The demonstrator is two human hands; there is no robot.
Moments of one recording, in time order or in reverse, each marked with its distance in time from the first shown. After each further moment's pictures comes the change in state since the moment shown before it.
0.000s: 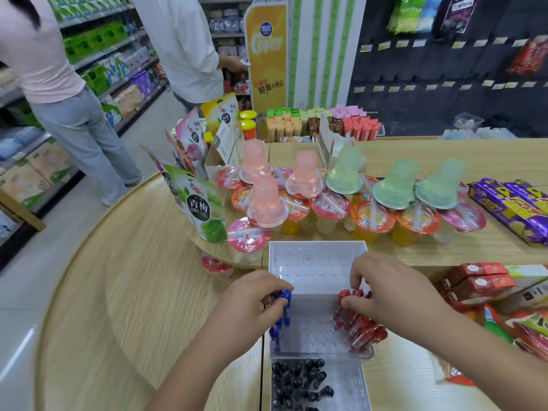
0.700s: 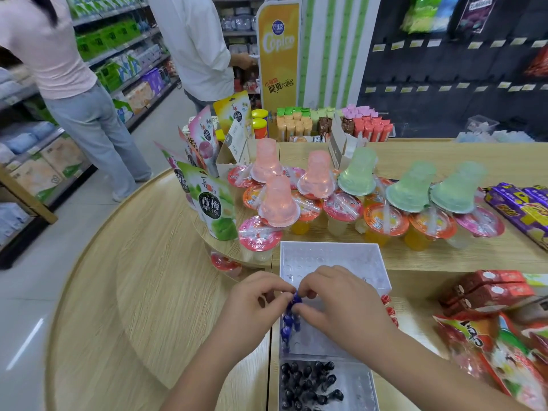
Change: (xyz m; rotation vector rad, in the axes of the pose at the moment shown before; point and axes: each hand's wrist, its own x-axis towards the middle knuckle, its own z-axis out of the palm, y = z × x) left_hand -0.003 -0.017 0.011 -0.324 0.139 -0.140; right_hand 0.017 -0.066 0.041 0.177 0.142 -0.172
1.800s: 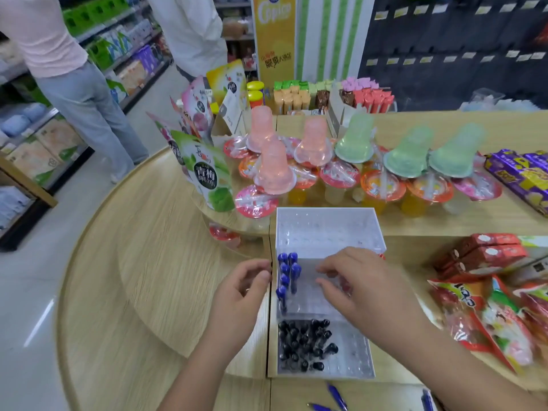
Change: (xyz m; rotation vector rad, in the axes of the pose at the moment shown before) left_hand -0.045 -0.017 0.016 -0.269 0.214 -0.249; right_hand -0.048 0.010 -0.013 0.052 0.124 -0.028
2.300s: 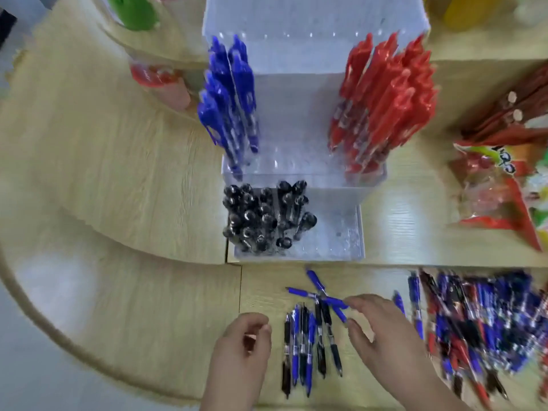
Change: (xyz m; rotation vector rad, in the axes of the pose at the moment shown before) left_hand -0.176 -0.217 0.072 0.327 -0.043 -0.495; right_hand -0.265 0.087 0.184 0.154 -0.334 0.474
